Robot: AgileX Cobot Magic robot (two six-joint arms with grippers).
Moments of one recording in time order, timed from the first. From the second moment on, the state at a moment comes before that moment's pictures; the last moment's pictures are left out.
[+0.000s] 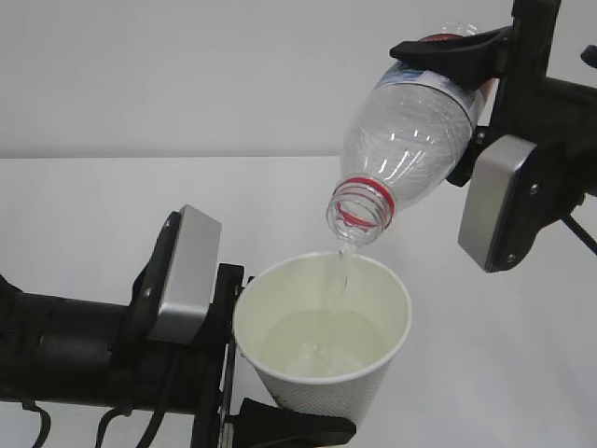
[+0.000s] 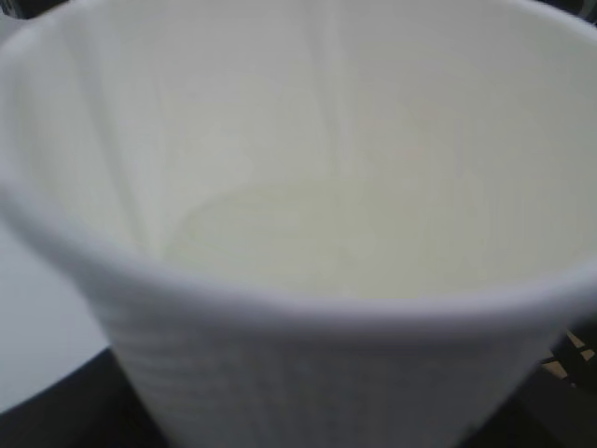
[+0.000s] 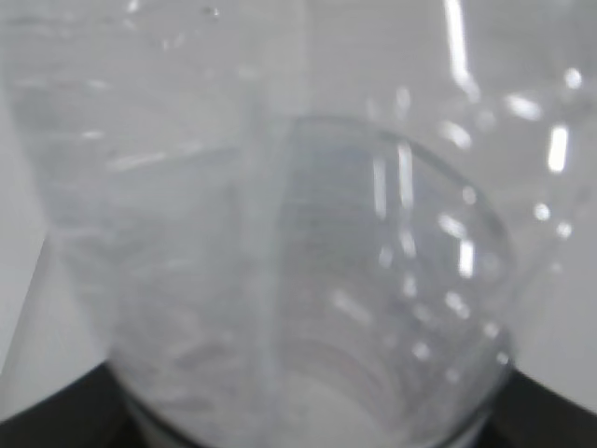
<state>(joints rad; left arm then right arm) -0.66 1.70 -0.54 1.05 -1.05 -0.41 0.26 1.36 -0.63 -0.79 -0.79 -1.02</state>
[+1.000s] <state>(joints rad) -0.66 1.70 -0.54 1.05 -1.05 -0.41 0.26 1.36 -0.63 -0.79 -0.79 -1.03</state>
